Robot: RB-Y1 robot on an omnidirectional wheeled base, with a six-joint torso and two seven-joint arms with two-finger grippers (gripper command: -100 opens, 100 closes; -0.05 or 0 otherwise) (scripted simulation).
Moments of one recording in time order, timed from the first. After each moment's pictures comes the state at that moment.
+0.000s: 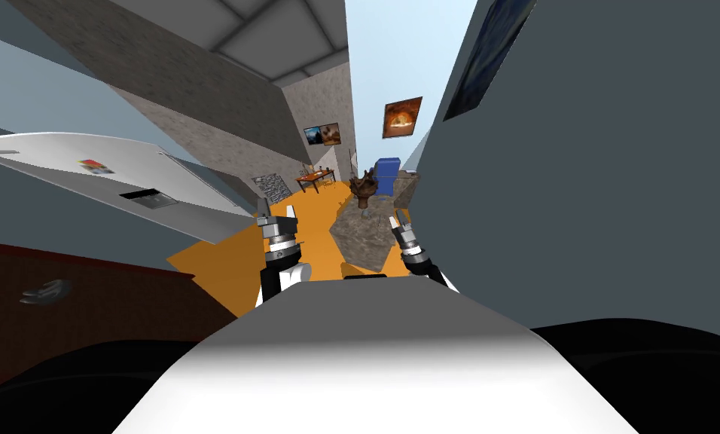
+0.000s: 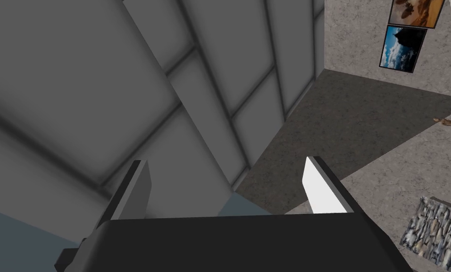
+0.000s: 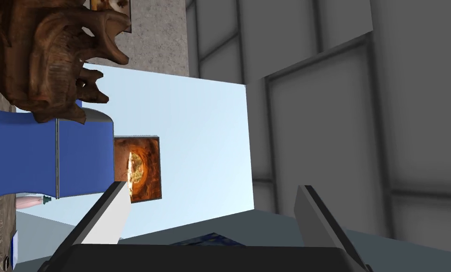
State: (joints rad) left arm 0.47 0.01 0.04 -2.40 0.08 -0.37 0.00; right arm 0.55 -0.33 0.33 -2.28 -0.16 -0.43 0.24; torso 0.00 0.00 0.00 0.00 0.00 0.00
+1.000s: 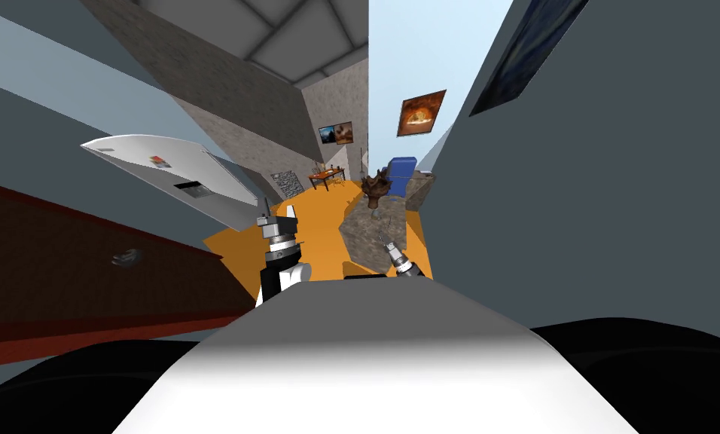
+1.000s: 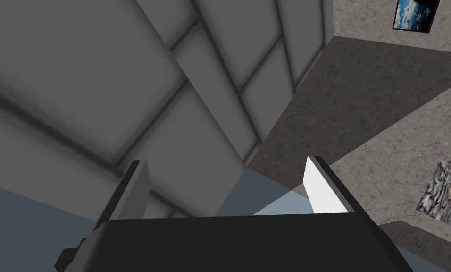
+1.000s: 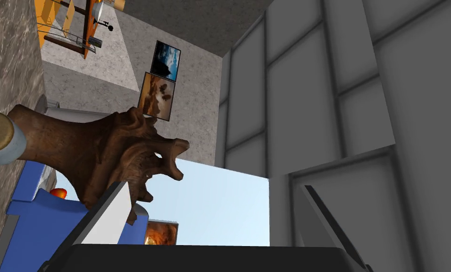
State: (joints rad) left arm 0.47 0.01 0.04 -2.40 0.08 -0.37 0.00; right arm 0.58 -0.53 0.52 -2.18 -0.22 -0.45 0.49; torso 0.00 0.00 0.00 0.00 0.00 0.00
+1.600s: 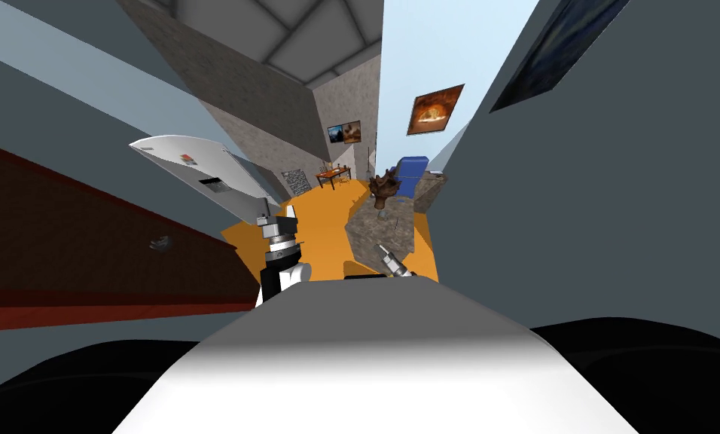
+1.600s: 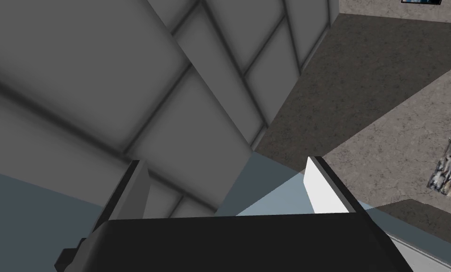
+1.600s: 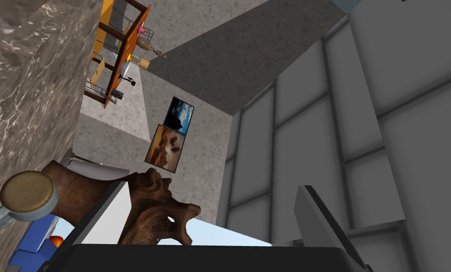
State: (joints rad) left arm 0.47 0.00 0.04 -2.40 0.08 -0.37 0.00; right arm 0.60 -0.66 0.62 -2.13 -0.28 -0.45 0.64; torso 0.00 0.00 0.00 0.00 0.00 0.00
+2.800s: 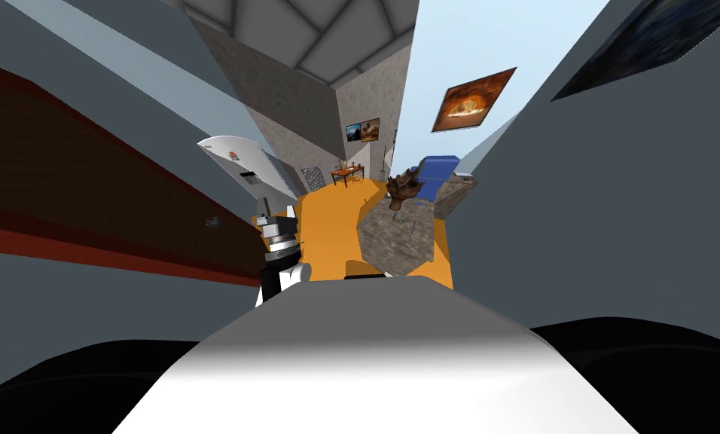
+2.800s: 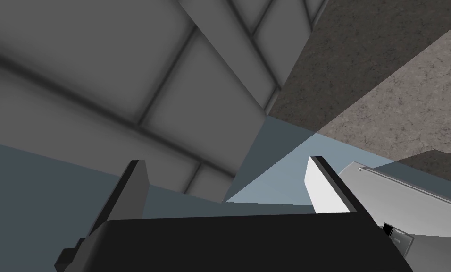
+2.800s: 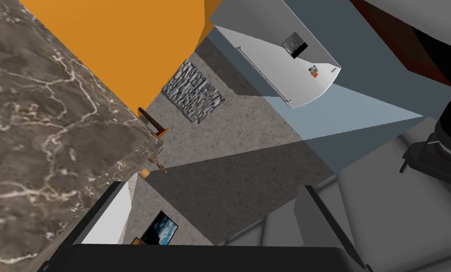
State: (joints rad) left arm 0.47 0.01 0.04 -2.40 0.08 -0.37 0.00; right arm 0.61 -0.94 0.84 -1.99 -0.39 -0.48 0.98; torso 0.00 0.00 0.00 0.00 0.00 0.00
